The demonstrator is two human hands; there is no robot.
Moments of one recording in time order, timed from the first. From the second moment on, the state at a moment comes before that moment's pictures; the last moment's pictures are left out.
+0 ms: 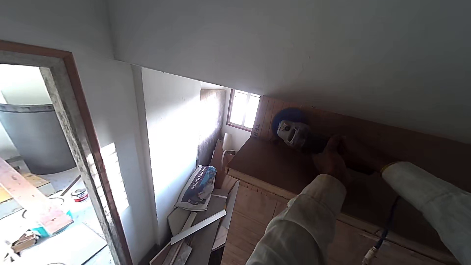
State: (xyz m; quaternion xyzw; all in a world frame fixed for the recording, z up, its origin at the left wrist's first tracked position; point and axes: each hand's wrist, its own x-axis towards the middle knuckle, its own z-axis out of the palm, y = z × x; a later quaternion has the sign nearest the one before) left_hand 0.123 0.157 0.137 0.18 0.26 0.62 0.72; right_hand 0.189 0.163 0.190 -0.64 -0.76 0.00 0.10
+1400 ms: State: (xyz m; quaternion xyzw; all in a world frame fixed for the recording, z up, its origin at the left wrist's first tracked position) left_hand 0.177 0.020 0.094 0.57 0.17 0.40 0.69; right_hand 0.289 -0.015 0.123 -0.50 -0.42 0.20 0.73
